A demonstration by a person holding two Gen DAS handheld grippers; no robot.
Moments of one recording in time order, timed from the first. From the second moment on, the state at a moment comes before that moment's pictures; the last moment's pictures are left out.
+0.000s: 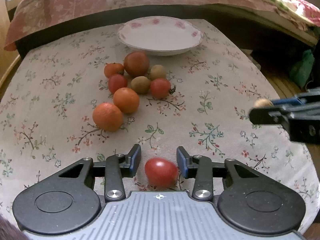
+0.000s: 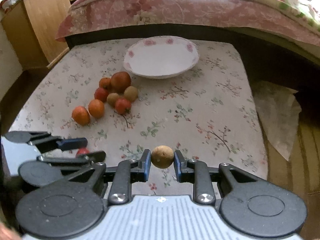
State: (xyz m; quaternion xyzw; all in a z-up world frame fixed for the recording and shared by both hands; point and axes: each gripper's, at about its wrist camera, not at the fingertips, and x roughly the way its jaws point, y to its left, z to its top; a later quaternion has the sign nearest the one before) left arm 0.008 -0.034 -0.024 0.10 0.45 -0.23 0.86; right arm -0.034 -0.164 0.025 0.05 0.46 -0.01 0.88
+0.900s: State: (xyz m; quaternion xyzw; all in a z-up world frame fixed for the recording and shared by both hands) left arm -0.010 -0.009 -0.012 0.10 0.48 -0.20 0.85; right arm -0.017 -0.151 0.020 0.05 0.46 0.07 0.89
